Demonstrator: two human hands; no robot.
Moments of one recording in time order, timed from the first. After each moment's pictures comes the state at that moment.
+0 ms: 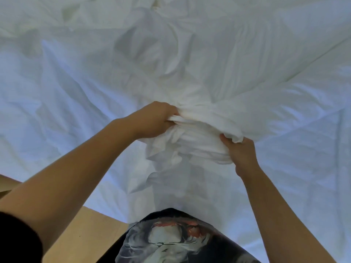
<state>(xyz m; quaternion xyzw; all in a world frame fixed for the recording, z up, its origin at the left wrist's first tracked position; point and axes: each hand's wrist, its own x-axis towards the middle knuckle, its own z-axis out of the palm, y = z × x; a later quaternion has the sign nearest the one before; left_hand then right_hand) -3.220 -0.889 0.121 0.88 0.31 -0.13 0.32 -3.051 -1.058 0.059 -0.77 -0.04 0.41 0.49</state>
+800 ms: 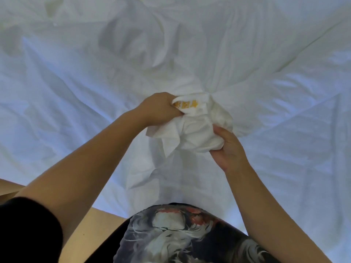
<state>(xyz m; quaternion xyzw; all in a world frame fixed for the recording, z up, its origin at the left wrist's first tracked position) -3.187 -0.897 0.109 0.82 0.40 -0.12 0.40 -3.072 -1.059 0.061 -0.42 0.11 0.59 0.68</state>
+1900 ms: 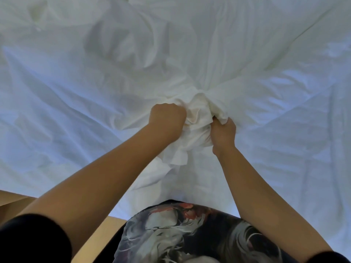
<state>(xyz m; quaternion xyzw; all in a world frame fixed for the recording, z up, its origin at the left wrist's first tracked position) -3.160 -0.939 0.098 0.91 0.32 -0.26 0.04 -3.061 -1.041 0.026 -0.80 0.00 0.34 0.49</state>
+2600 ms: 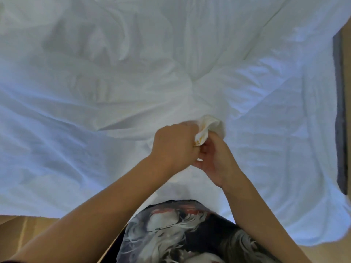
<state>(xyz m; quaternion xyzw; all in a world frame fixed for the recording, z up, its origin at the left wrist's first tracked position) -3.168 -1.015 0.119 0.92 0.29 -0.07 0.25 -3.094 -1.115 0.096 -0.56 0.14 0.59 0.56</state>
